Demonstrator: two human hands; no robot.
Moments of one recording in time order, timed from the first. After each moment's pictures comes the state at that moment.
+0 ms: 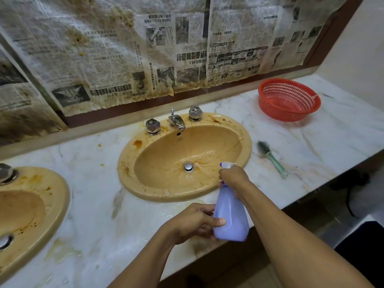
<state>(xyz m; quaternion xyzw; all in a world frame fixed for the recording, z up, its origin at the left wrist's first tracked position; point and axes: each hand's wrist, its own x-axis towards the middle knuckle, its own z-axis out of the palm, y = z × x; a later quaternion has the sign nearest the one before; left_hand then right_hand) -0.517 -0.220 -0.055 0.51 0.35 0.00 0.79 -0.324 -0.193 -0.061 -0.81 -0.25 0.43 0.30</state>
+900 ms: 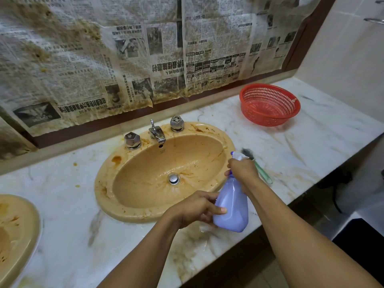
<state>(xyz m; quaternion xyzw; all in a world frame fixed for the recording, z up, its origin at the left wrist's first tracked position) -0.435 -0.173 -0.041 0.56 0.29 -0.03 0.78 -0.236 -0.182 -0.054 -0.80 -0.15 0.35 0.47</state>
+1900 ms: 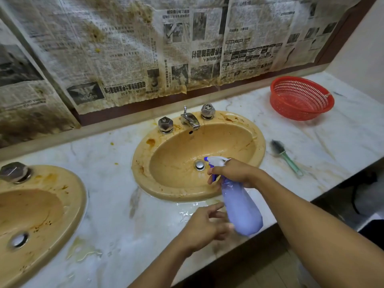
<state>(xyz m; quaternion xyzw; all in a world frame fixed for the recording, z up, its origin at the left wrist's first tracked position) -0.551 -0.226 -0.060 0.53 0.41 0.08 0.74 -0.355 -0.162 -0.026 -0.68 -0.41 0.56 0.22</state>
